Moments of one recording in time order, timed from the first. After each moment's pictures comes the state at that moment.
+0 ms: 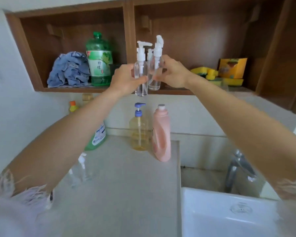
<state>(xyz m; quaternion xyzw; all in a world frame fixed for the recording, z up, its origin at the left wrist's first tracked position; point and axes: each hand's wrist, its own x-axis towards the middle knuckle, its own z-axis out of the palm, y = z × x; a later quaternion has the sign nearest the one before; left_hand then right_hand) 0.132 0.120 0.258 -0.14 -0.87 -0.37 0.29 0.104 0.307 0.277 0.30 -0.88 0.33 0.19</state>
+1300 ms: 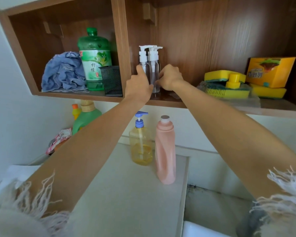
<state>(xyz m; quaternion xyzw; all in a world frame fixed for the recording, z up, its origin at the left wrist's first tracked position) 0.016 0.183 0.244 0.05 -0.93 -0.17 0.33 -0.059 0.286 0.263 0.17 -0.91 0.31 0.20</state>
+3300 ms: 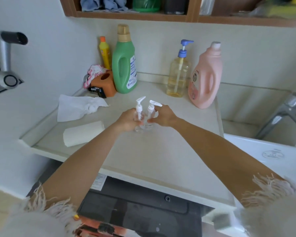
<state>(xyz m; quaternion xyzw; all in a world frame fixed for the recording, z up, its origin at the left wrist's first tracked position) 0.215 -0.066 -0.029 -0.04 -0.92 -0.39 -0.03 0.170 0.108 -0.032 0.18 -0.93 0.32 -0.05</state>
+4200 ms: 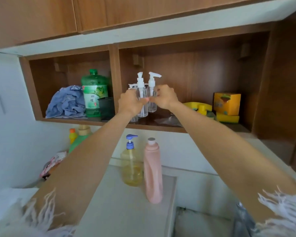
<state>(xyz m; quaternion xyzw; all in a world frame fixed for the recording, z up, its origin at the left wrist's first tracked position) 0.064 0.205 0.288 -0.01 -0.87 -0.34 0.36 0.010 0.335 0.301 0.23 -0.87 0.37 0.23</state>
